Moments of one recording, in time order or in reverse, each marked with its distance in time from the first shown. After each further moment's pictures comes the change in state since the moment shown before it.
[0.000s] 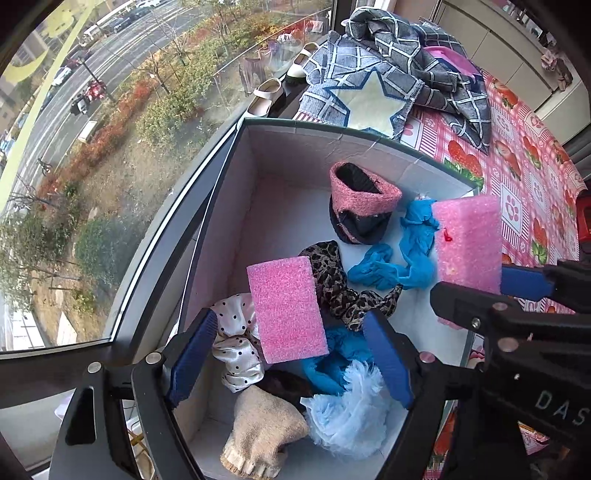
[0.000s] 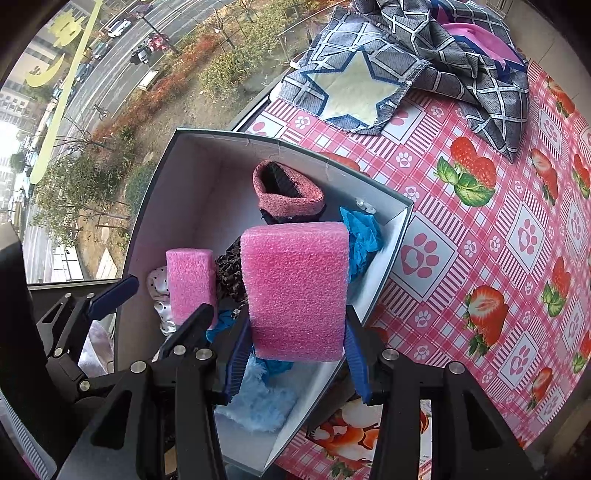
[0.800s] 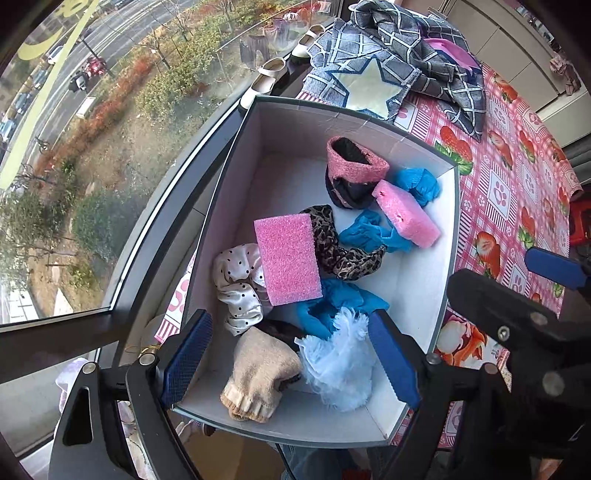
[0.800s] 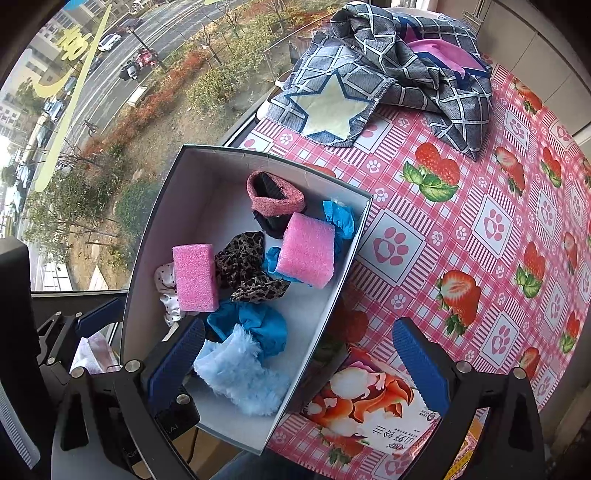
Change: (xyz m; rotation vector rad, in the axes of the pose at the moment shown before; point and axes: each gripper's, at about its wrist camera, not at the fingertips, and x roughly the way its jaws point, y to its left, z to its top) left arm -0.028 0.001 -0.017 -0.049 0.105 -0.020; right arm -0.041 -0.002 -0.023 0.041 -0.065 -0.049
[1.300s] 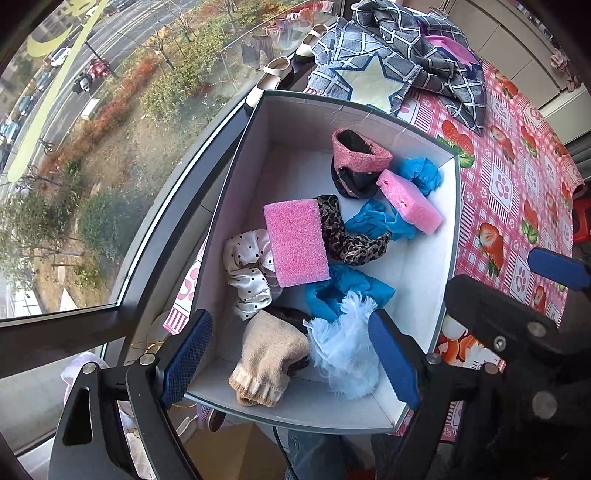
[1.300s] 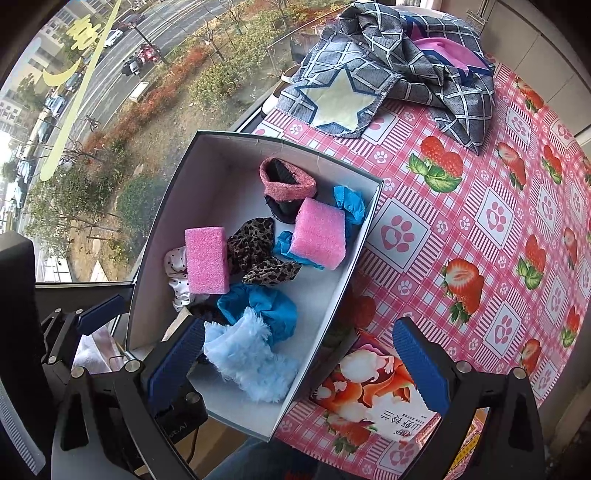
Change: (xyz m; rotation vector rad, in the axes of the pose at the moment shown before) left arm -0.006 0.003 -0.013 0.006 -0.002 0.025; right arm -0.005 0.011 -0.013 -0.009 0.012 -0.001
